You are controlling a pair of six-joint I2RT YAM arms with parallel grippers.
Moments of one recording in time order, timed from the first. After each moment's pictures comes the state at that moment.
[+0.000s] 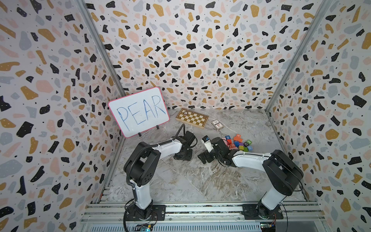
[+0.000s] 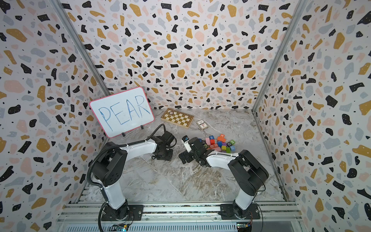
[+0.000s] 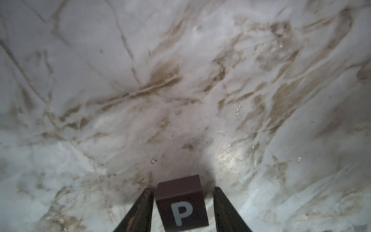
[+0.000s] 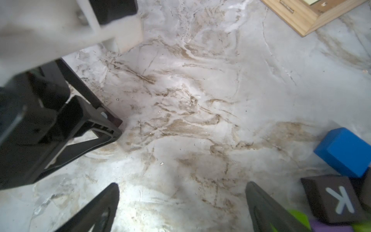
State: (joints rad) left arm -0.60 1.84 1.14 -0.67 -0.04 -0.44; right arm 0.74 1.68 0.85 0.09 -0.10 0.10
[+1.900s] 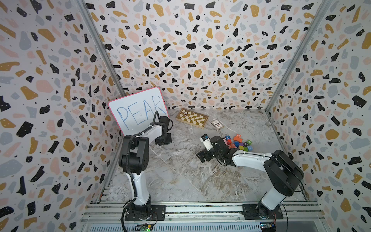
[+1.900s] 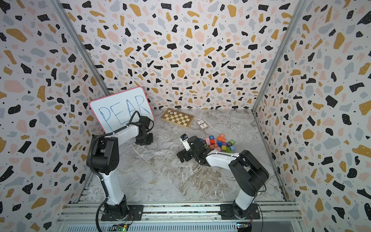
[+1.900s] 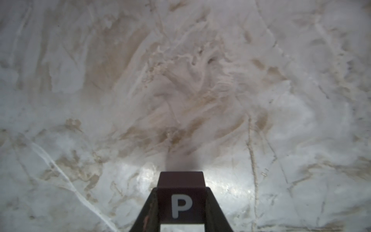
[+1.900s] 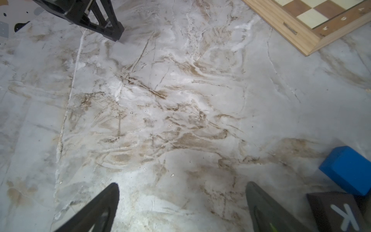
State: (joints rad) left arm -0.16 1.97 1.38 -0.74 -0.09 -0.31; right arm 0.75 1.67 0.88 0.10 -0.13 0.11
